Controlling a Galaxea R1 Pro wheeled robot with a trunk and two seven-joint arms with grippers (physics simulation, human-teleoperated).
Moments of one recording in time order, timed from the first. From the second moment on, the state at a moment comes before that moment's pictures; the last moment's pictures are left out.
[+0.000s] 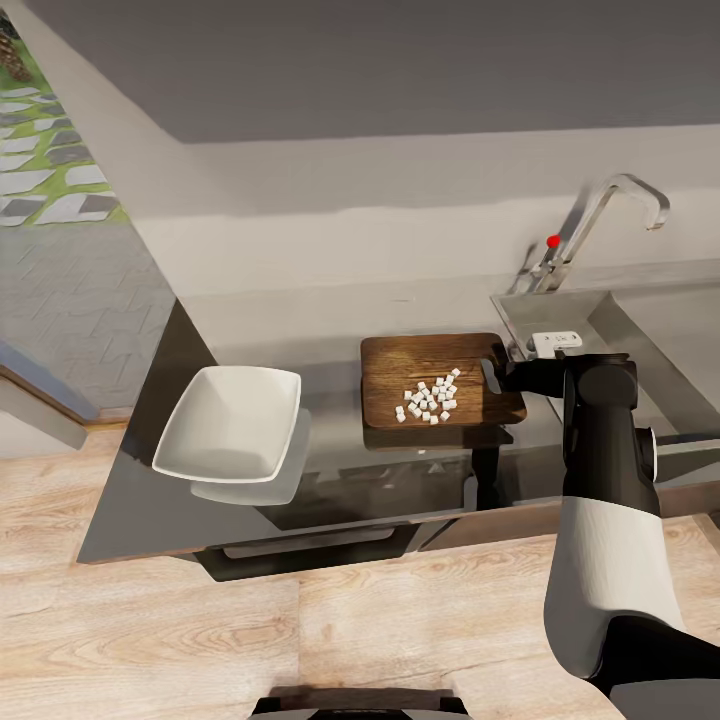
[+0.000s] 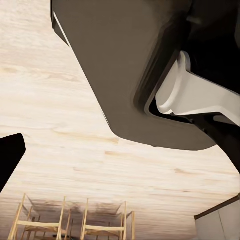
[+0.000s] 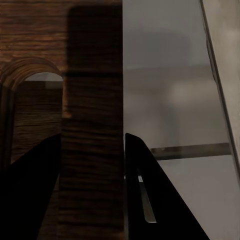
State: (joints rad) left arm -0.34 0.06 -2.08 -0.26 2.35 0.09 0.11; right arm -0.98 0.06 -0.29 -1.45 0.73 1.04 0.69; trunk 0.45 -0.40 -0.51
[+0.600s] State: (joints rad) left arm -0.34 0.06 -2.08 -0.26 2.35 0.07 0.11; right arm -0.98 0.06 -0.29 -1.43 0.73 1.05 0.69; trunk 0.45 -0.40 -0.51
